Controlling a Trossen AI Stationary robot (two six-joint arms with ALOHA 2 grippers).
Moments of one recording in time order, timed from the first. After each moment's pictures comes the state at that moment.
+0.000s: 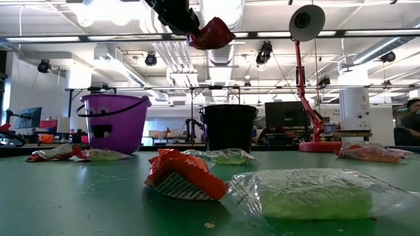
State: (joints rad) left arm 0.14 1.55 1.46 -0.73 0.18 0.31; right arm 0.35 1.44 1.55 -1.02 0.63 1.15
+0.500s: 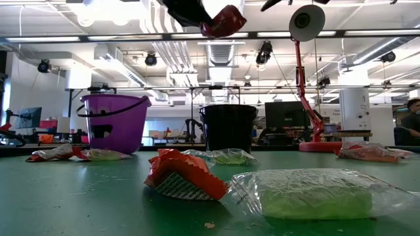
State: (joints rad) left arm 0.12 1.55 1.46 -0.59 0.13 0.31; right arm 0.32 1.52 1.52 -0.90 0.73 1.39
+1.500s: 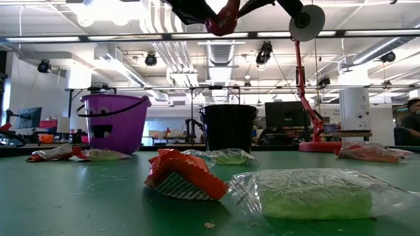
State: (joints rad) left arm 0.11 1.55 1.46 -0.53 0.13 0.31; right arm 0.21 1.58 1.52 -0.70 0.72 1.12
